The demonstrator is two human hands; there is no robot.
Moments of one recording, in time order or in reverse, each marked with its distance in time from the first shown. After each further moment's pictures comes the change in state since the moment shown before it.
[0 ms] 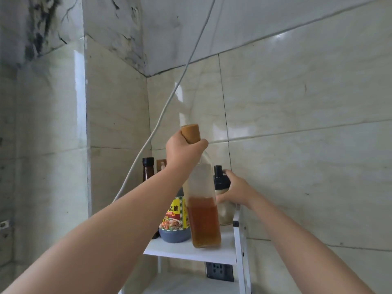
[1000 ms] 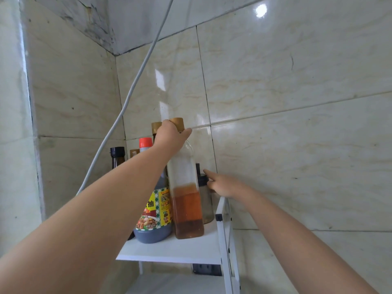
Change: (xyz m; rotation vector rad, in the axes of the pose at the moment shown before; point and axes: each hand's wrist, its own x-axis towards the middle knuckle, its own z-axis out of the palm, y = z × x) left_hand 0.066 -0.045 0.043 0.504 -0.116 -0.028; right_hand 0.016 0.023 0.006 -0.235 -0.158 0.043
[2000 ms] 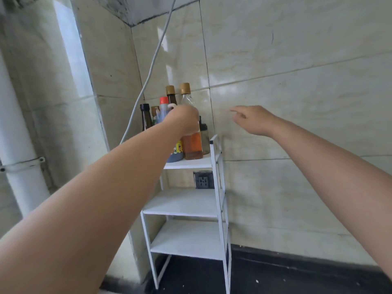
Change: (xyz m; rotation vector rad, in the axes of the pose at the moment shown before) left_hand -0.189 0.052 -0.086 0.750 -0.352 0.259; right_hand -0.214 -0.055 -0.069 -0.184 0.278 -0.076
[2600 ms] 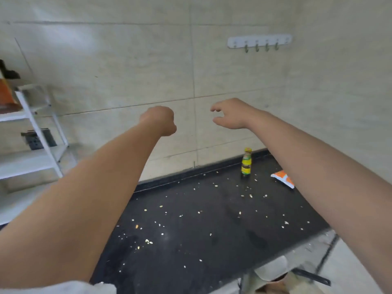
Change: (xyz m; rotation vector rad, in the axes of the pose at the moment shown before) left_hand -0.159 0.311 0.031 -0.260 -0.195 0.403; right_hand -0.349 0.117 -0.171 -0.533 -0.192 0.522
